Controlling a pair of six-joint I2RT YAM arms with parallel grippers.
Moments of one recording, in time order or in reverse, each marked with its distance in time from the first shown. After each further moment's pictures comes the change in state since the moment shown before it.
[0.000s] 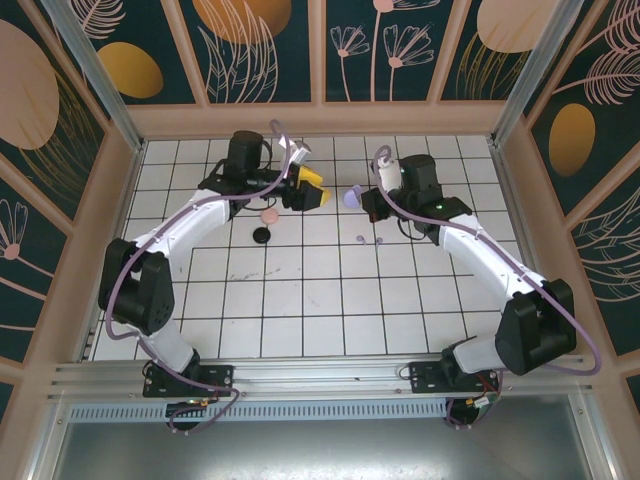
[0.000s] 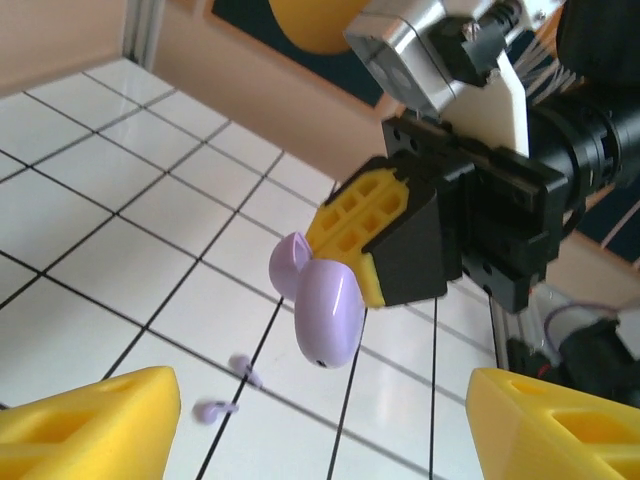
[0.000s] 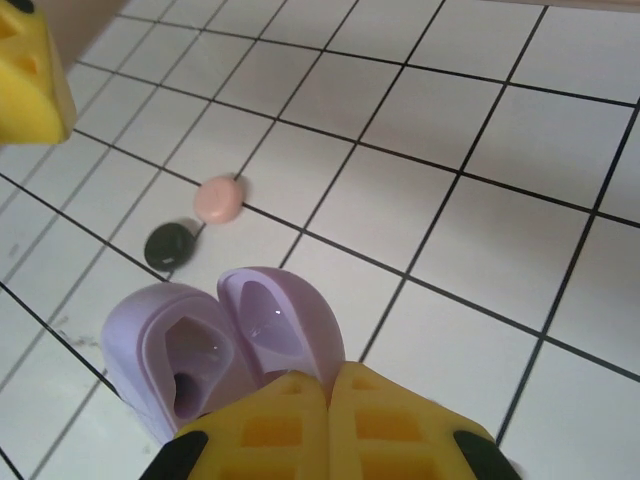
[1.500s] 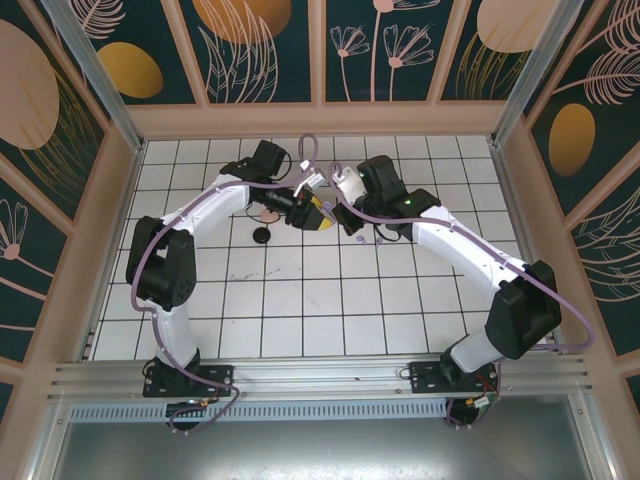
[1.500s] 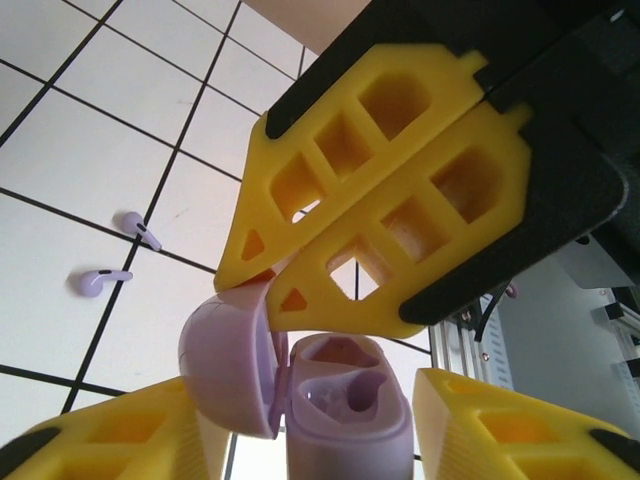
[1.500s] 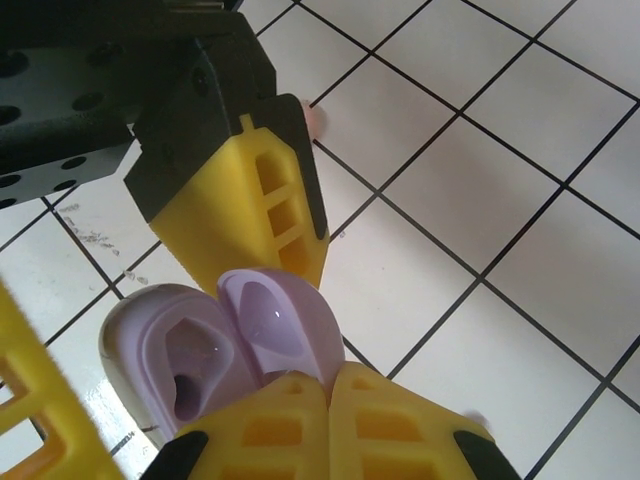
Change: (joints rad) left arm -0.031 0.193 0.190 -0.550 0.138 0.375; right arm 0.209 0.111 0.162 -0.166 0.103 -0.185
